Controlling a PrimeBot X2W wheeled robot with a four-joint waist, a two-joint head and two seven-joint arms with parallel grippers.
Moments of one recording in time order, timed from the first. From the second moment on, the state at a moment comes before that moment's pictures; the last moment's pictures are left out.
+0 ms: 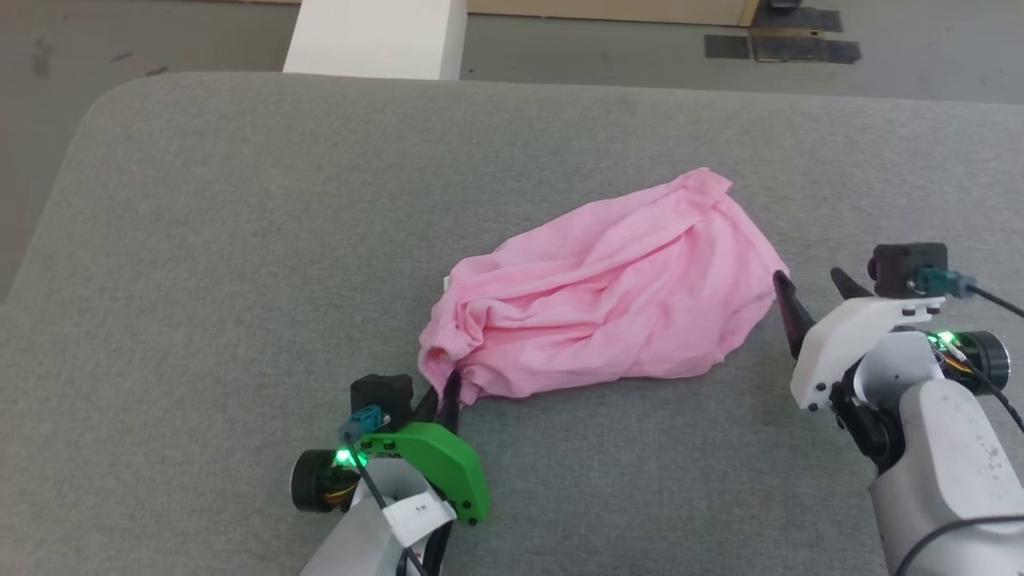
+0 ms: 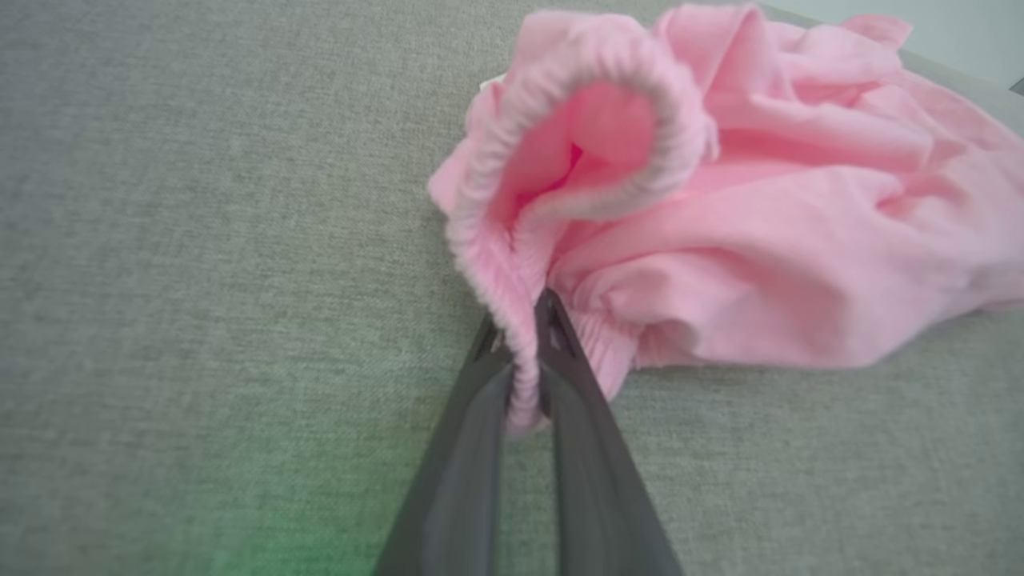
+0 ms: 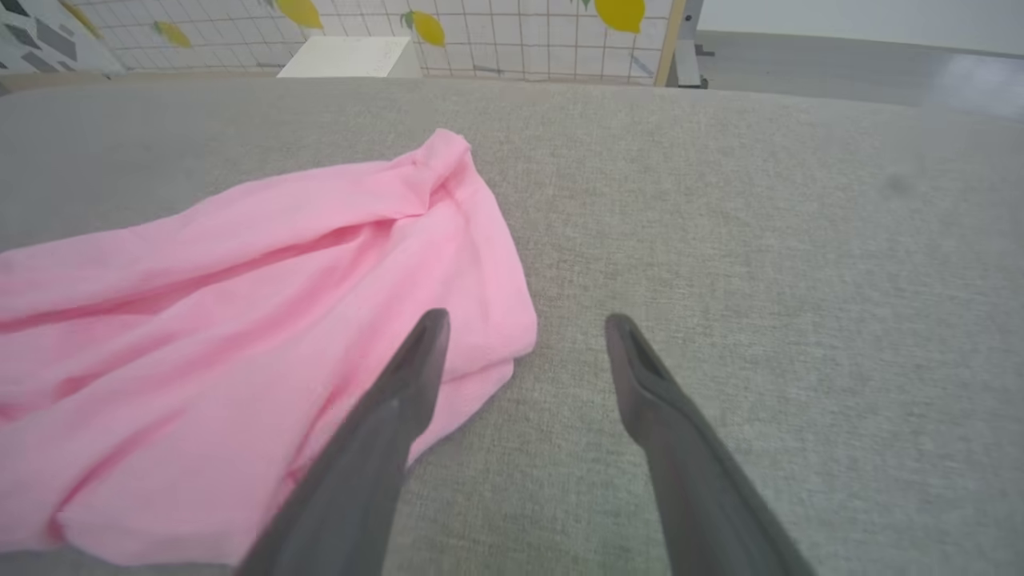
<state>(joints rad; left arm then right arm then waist) -0.30 0.07 -0.46 0.51 -0.48 0.15 -0.12 -0.41 -0.10 -0.07 0.43 0.13 0.13 0.22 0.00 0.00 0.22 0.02</state>
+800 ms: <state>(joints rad) -0.32 0.09 -0.50 0.46 -0.47 0.16 -0.14 -0.51 -0.10 -0.01 0.50 0.12 0.13 0.57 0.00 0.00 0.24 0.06</state>
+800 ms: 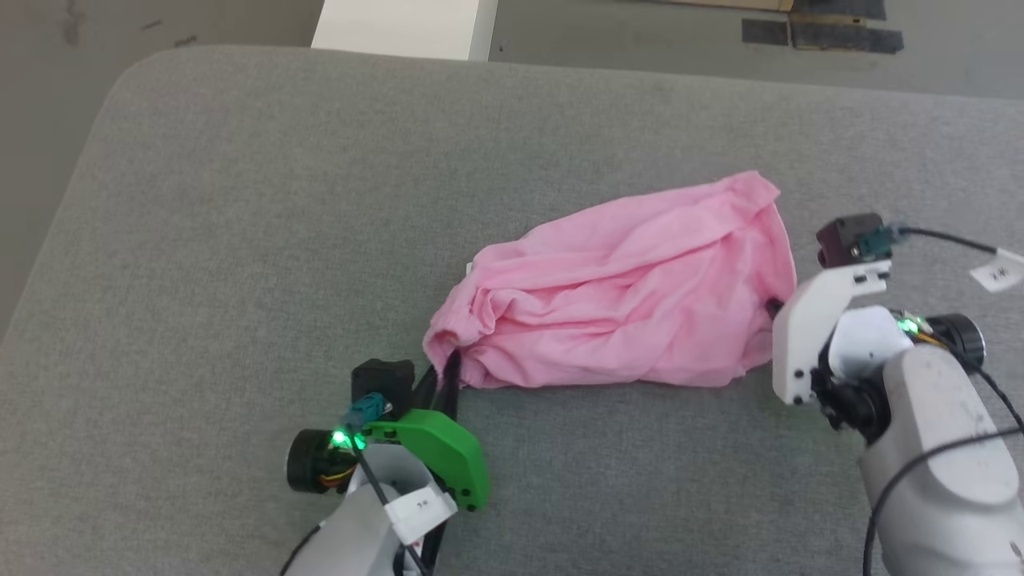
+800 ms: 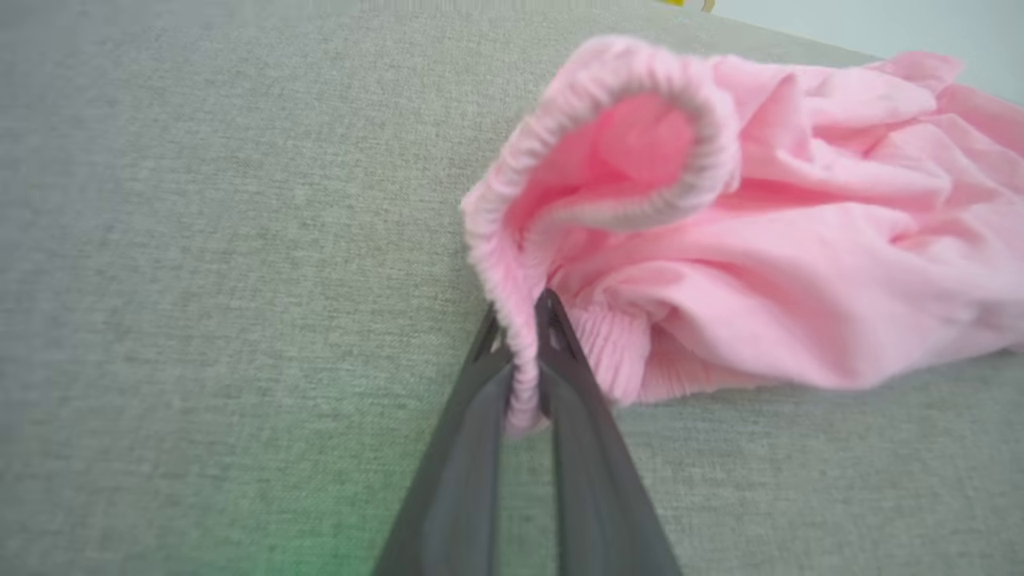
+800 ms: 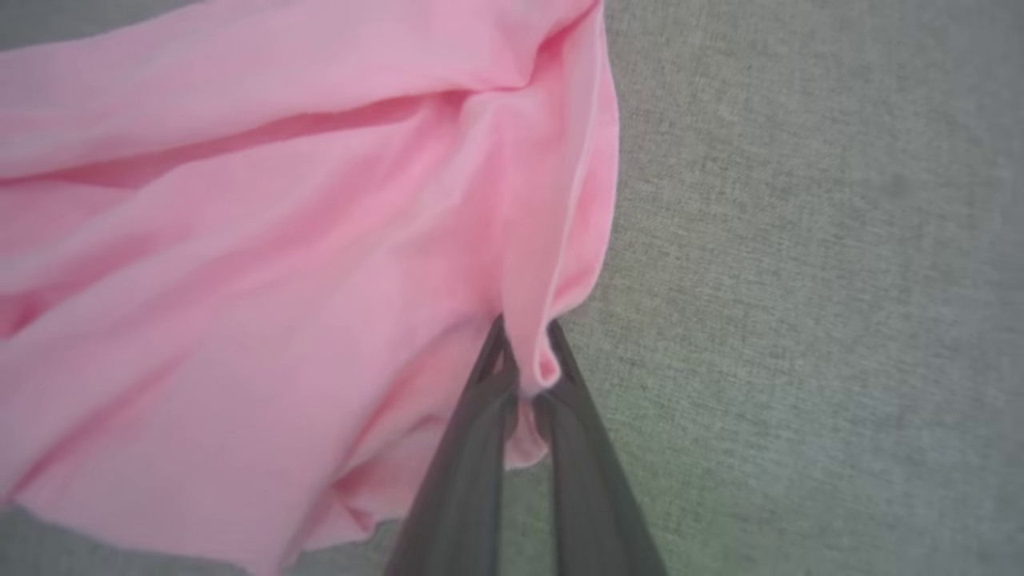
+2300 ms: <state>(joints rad) -0.13 0.22 -0.26 0.03 -0.41 0.19 -0.25 -0.10 -0.05 -0.23 0.10 0.45 0.13 0.56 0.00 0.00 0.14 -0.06</state>
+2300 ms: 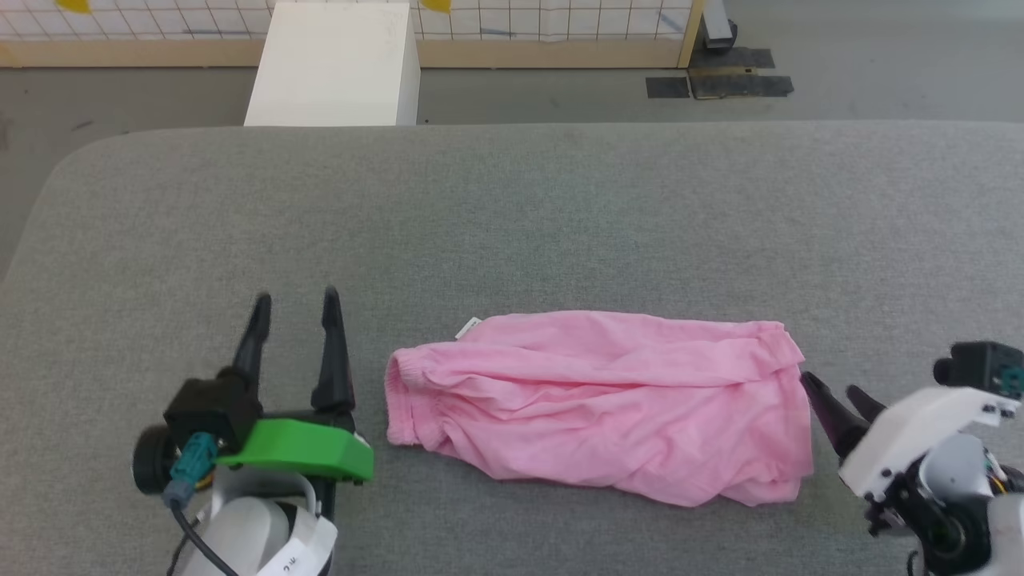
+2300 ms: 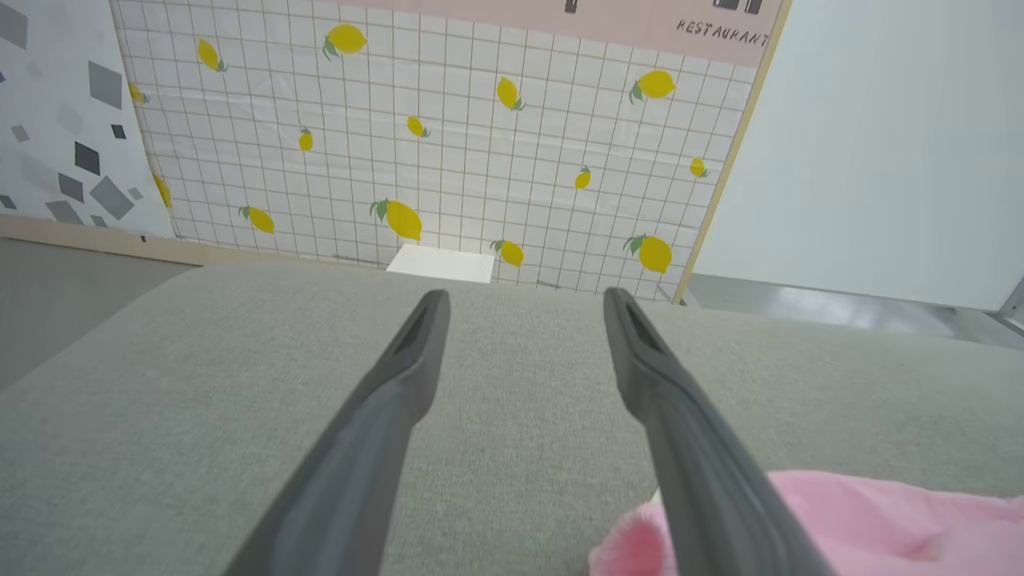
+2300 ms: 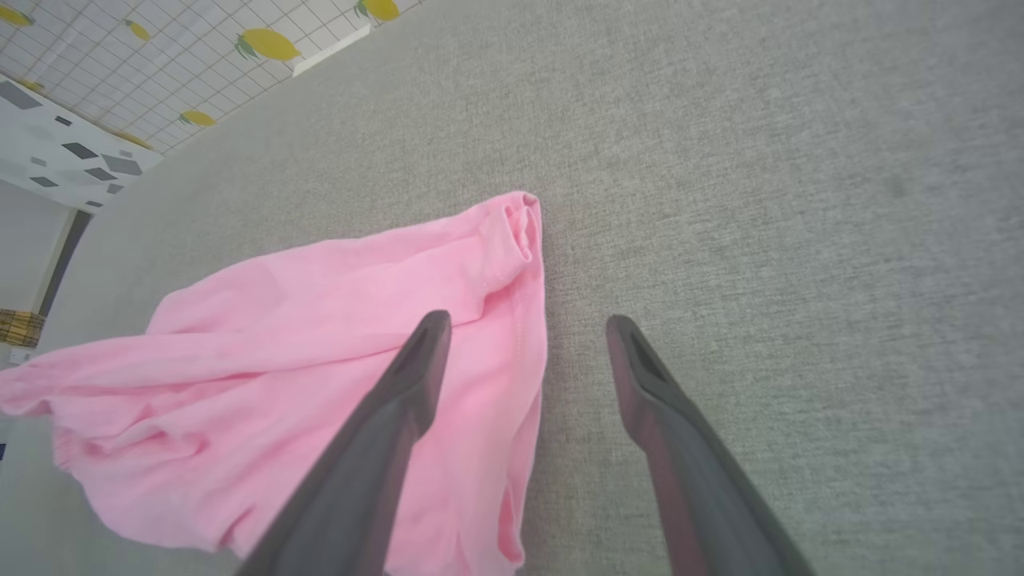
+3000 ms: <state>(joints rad) -0.11 0.07 -0.07 0.02 -0.20 0.02 -0.26 -0.29 -0.08 -0.08 0.40 0.48 0.13 0.74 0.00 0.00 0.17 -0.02</state>
